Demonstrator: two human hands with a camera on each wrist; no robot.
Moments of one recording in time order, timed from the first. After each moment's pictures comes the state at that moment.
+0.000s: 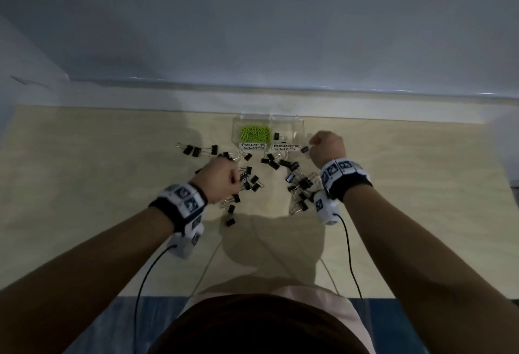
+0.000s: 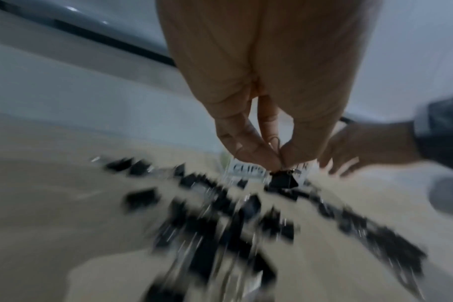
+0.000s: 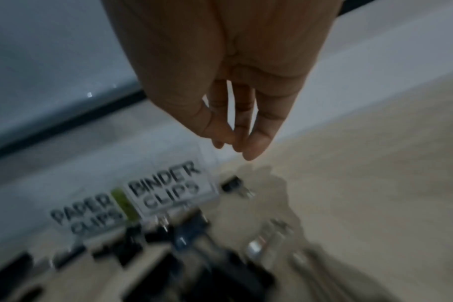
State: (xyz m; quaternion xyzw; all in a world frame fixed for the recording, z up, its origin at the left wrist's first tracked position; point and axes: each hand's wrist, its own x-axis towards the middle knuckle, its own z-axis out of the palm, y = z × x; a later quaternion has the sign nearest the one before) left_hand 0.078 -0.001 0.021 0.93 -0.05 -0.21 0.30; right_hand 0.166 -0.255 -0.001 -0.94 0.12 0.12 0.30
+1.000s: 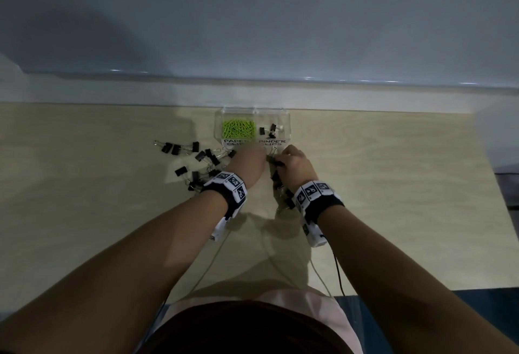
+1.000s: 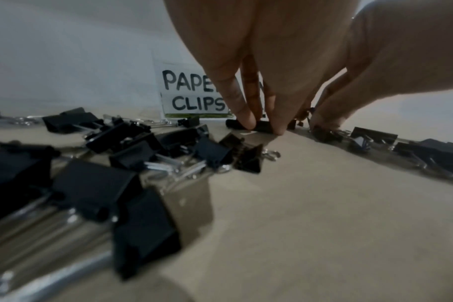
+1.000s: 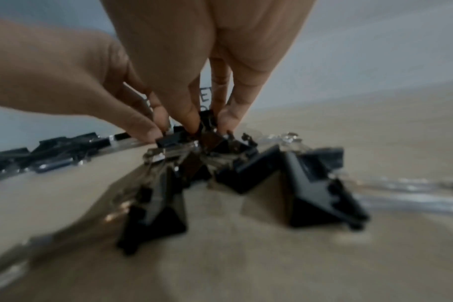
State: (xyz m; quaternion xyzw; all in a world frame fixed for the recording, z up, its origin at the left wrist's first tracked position) left_hand 0.131 -0.086 -0.049 0.96 -0.16 -0.14 0.20; right_hand 0.122 -0.235 -0.044 -0.96 -0.09 0.10 0.26
